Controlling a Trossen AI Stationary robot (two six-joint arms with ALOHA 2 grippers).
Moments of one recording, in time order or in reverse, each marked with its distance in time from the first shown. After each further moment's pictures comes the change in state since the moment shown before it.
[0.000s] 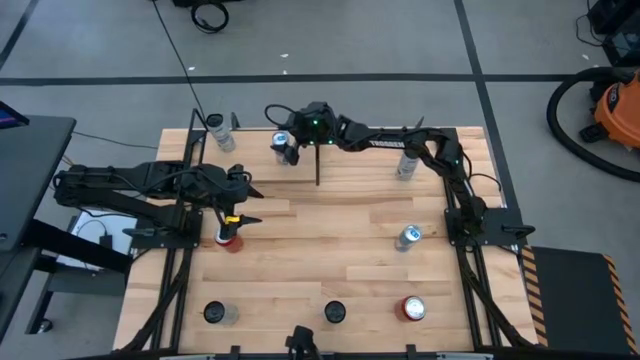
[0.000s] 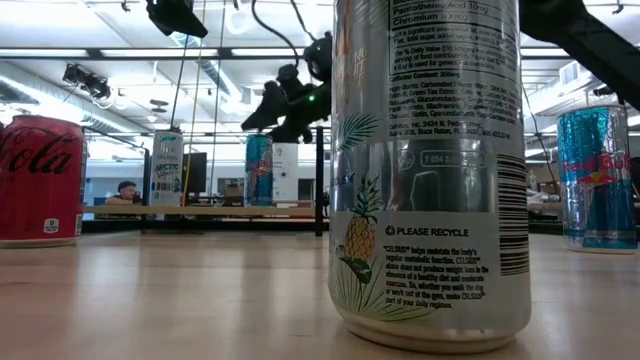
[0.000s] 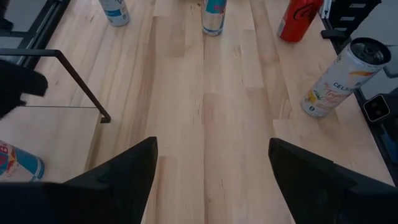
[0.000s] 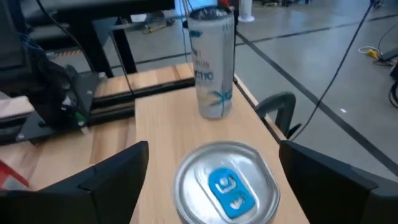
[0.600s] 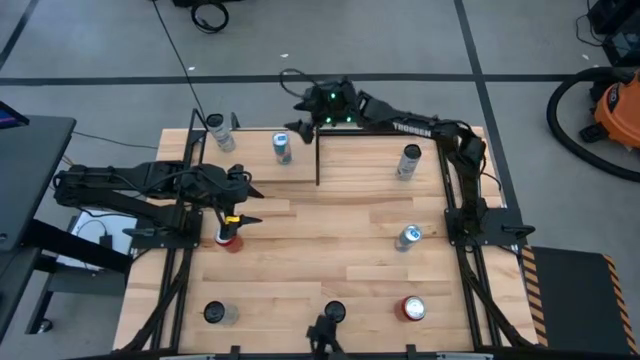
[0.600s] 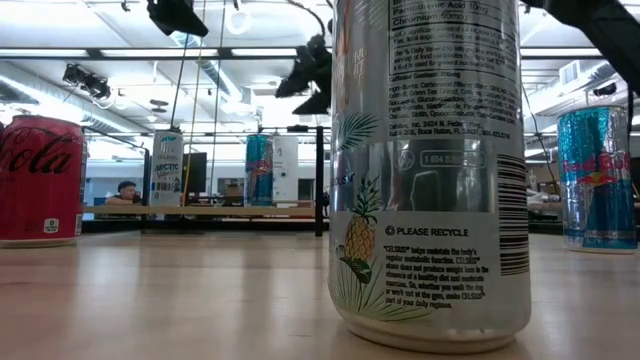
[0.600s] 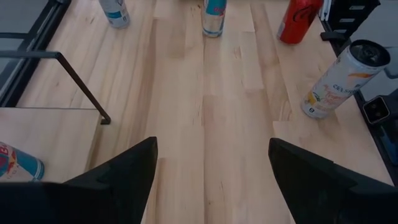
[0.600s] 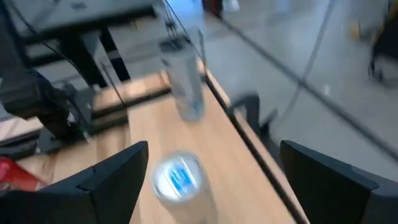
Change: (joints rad) left arm 0.000 0.000 0.000 0.008 0.000 0.000; right arm -0.088 -0.169 0.071 -0.339 -0.038 0.052
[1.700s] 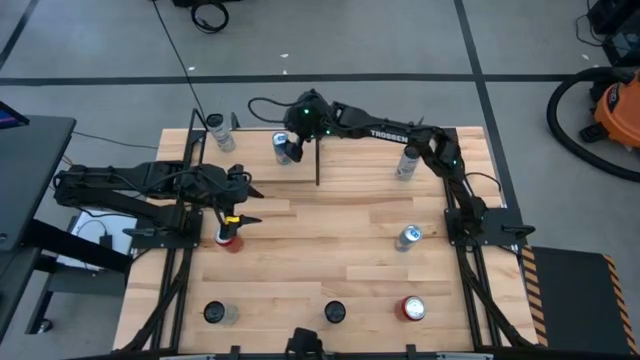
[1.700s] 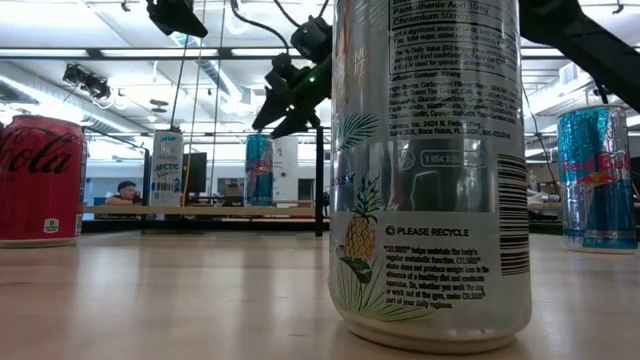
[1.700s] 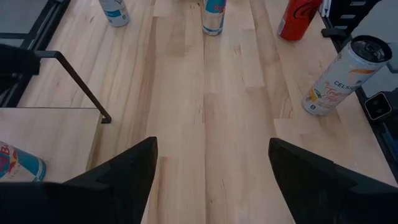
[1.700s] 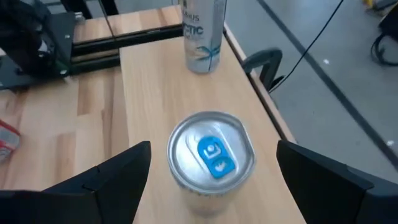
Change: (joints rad) left arm 0.000 0.000 0.000 -0.008 0.000 0.010; right arm 0.104 0.205 0.227 -0.204 0.133 -0.149
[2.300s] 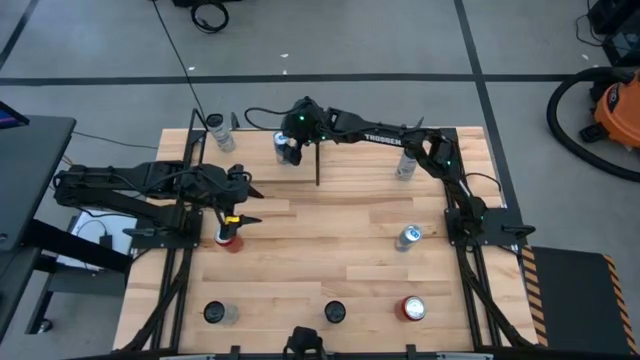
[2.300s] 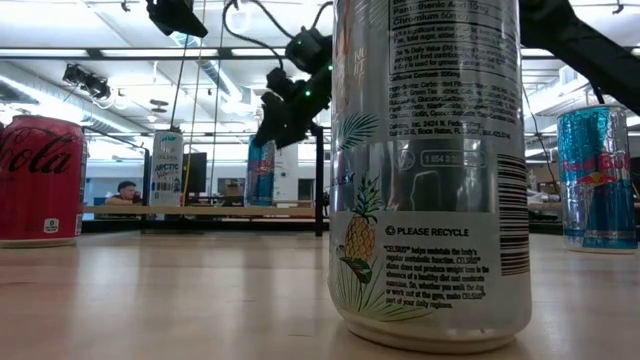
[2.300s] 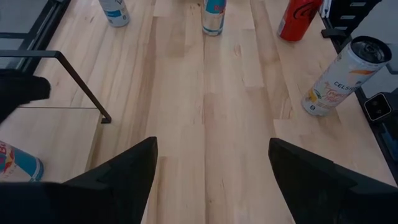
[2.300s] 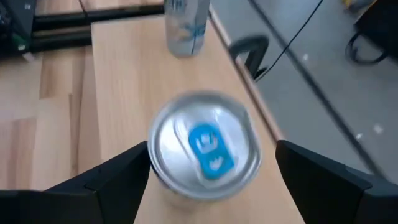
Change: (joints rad) left arm 0.000 0.000 0.000 0.000 0.000 -0.002; right arm 0.009 0.038 -0.001 0.012 0.085 -0.051
